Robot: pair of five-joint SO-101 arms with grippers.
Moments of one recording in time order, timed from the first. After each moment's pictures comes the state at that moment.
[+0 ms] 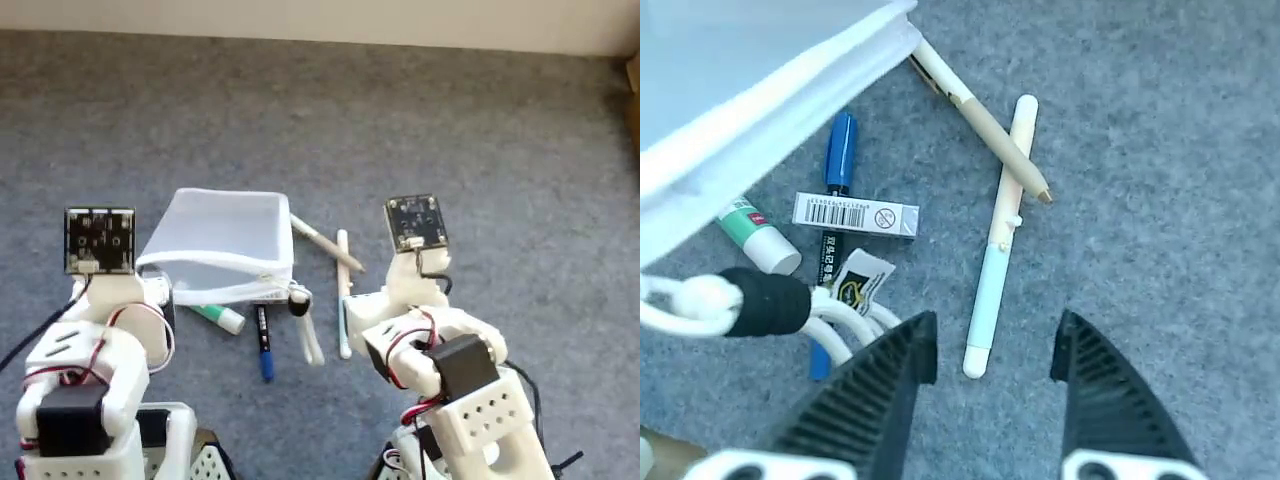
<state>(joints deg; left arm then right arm) -9.9 -78.5 46.2 81.3 2.3 -27.3 -64.4 51.3 74.3 -12.6</state>
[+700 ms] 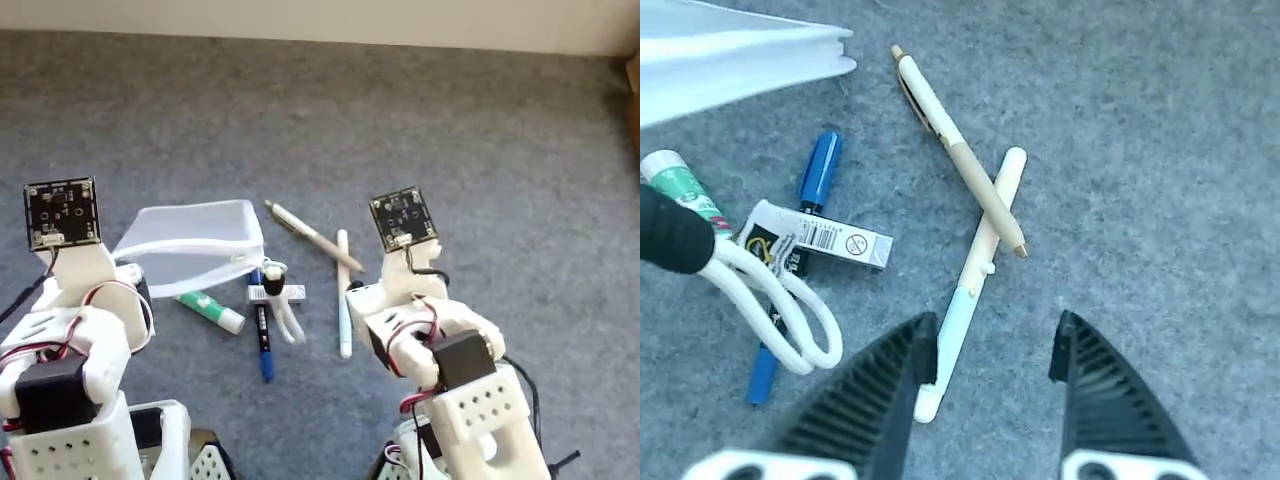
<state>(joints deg) -17.0 -69.5 39.4 84.1 4.1 -23.8 -62.3 53.8 67.5 0.2</state>
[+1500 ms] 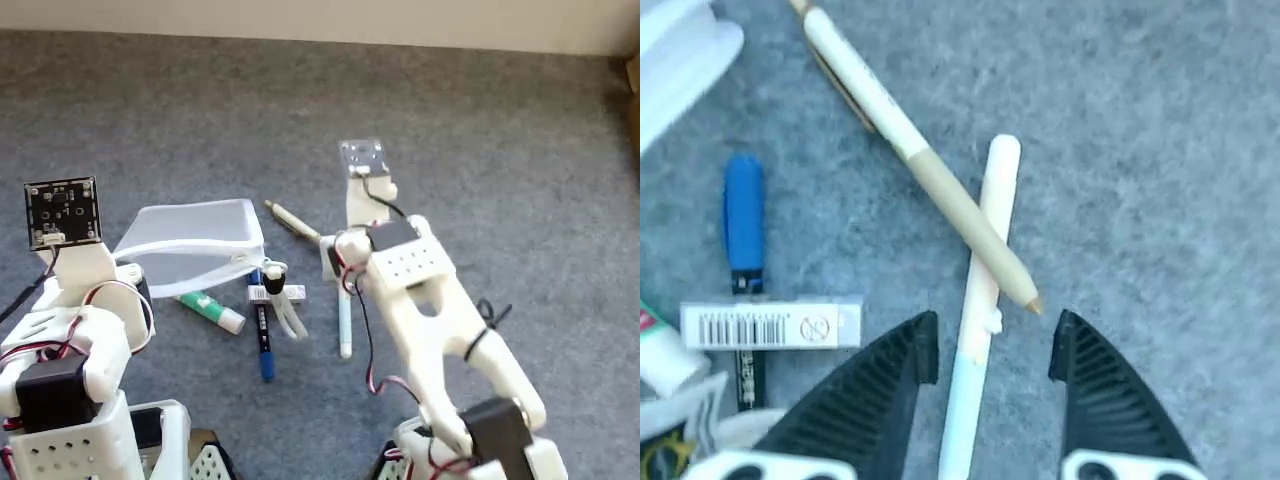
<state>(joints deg) -17.0 -69.5 39.4 84.1 4.1 -23.7 -14.0 31.9 57.1 -10.0</state>
